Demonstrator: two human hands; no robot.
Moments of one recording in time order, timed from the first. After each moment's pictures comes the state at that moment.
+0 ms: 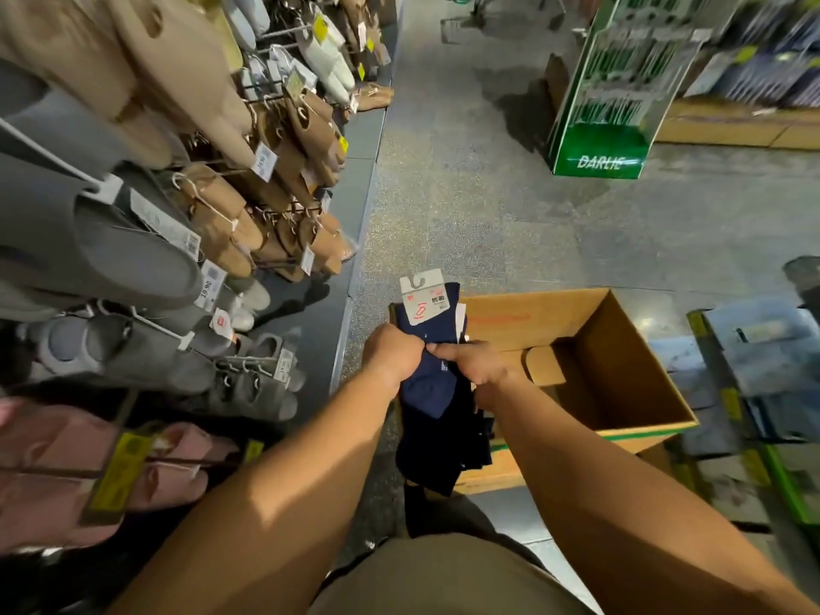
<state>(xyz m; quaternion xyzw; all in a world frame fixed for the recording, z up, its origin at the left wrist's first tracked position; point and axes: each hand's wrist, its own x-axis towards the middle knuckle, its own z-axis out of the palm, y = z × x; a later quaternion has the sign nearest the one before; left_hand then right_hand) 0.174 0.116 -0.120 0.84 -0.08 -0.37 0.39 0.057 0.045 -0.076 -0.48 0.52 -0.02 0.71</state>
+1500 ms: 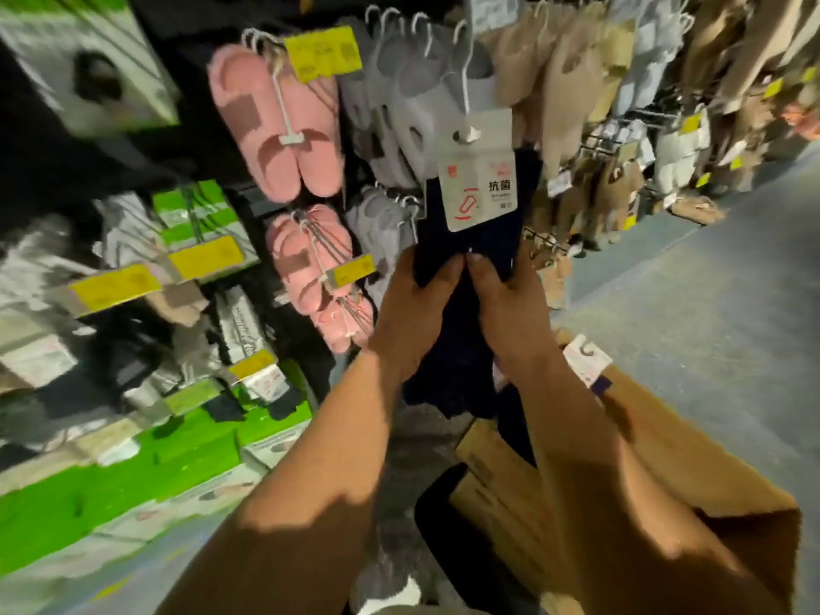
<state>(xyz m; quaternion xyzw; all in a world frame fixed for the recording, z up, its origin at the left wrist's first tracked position) 0.033 0.276 0.061 0.63 0.01 0.05 0.77 0.040 0.164 0.071 -0.73 -0.01 -0.06 0.69</state>
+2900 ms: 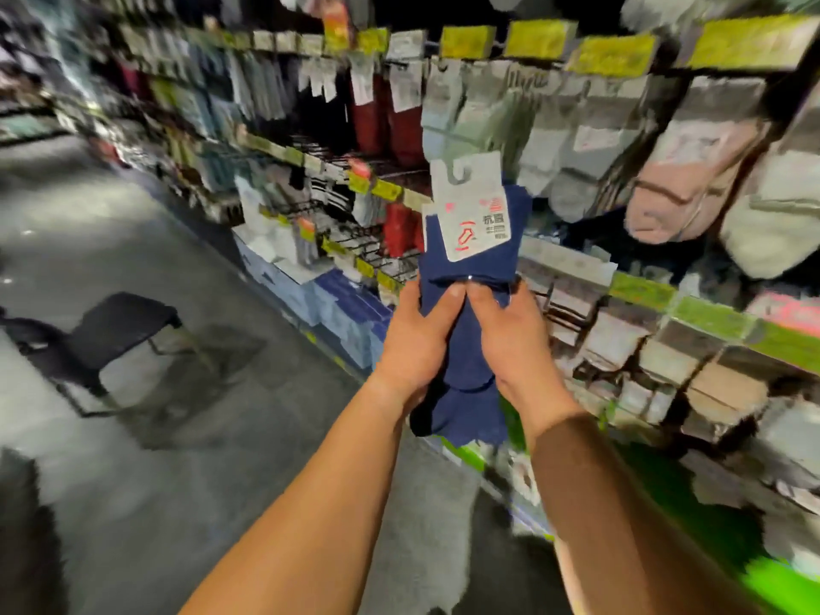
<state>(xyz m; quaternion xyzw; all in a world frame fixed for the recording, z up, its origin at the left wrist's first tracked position) -0.720 1.009 0.091 0.53 0.39 0.51 0.56 -0.607 1.005 0.086 -0.50 -0.43 0.39 0.64</state>
